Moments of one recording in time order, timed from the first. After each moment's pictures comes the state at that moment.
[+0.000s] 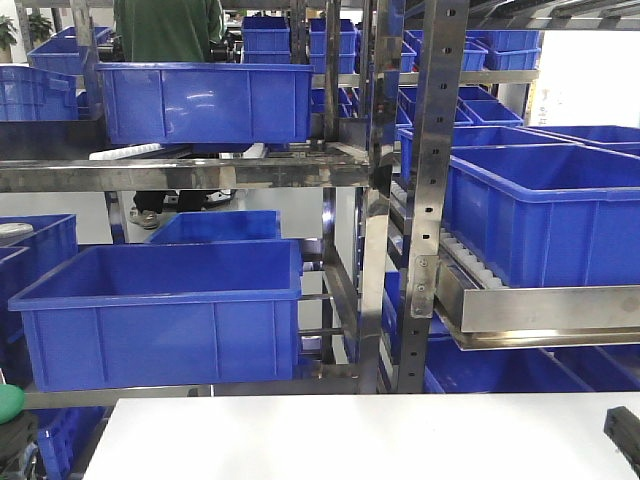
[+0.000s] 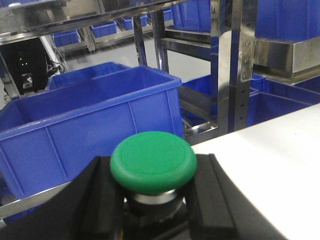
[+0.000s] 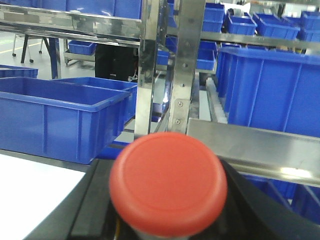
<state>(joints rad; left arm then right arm) -0.32 0.73 -0.48 0.34 0.05 -0.27 0.08 0.65 -0.39 -0.93 -0.16 0.81</state>
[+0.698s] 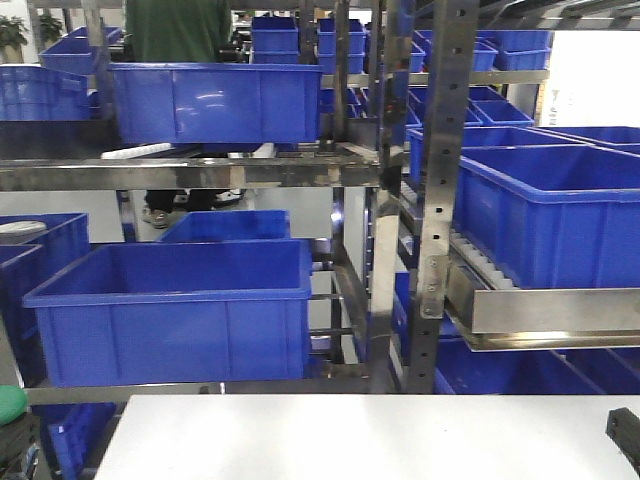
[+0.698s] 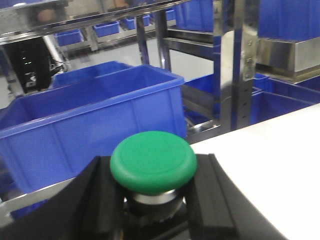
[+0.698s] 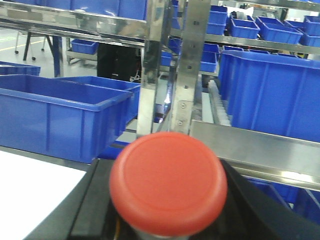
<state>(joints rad) -0.32 0.73 -0.48 0.34 0.05 -0.27 0.08 0.65 -0.39 -0.94 -0.15 0.82</state>
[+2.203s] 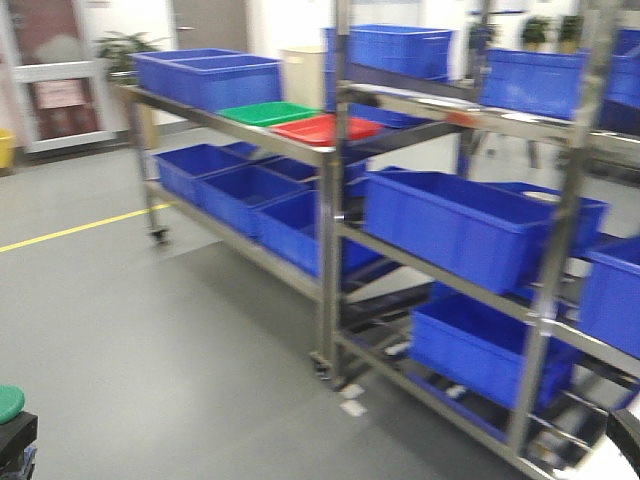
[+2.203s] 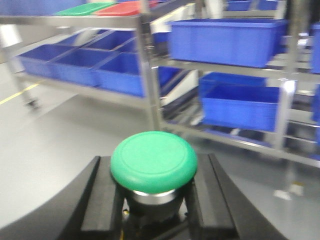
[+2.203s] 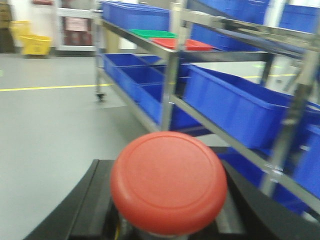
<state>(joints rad) -0.32 0.73 -0.48 0.34 0.05 -0.27 0.08 0.65 -0.39 -0.94 -0.15 0.82</state>
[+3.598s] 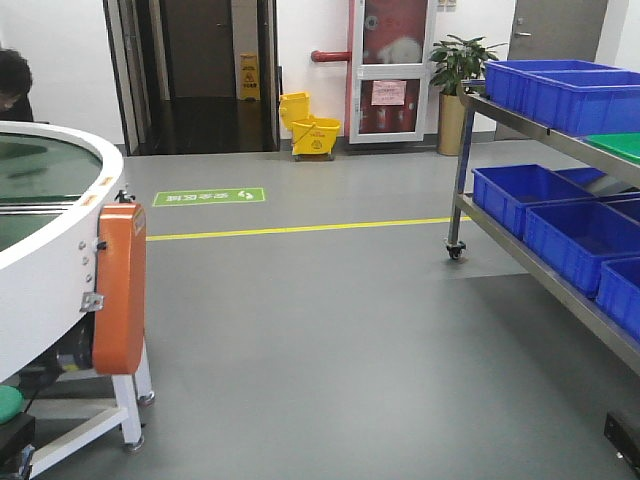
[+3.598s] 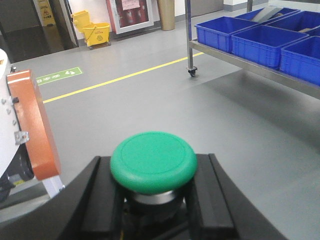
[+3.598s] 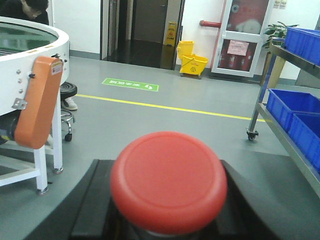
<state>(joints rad) -0.32 0.73 -0.48 0.34 0.06 -0.27 0.08 0.65 -0.39 -0.94 -0.15 0.82</state>
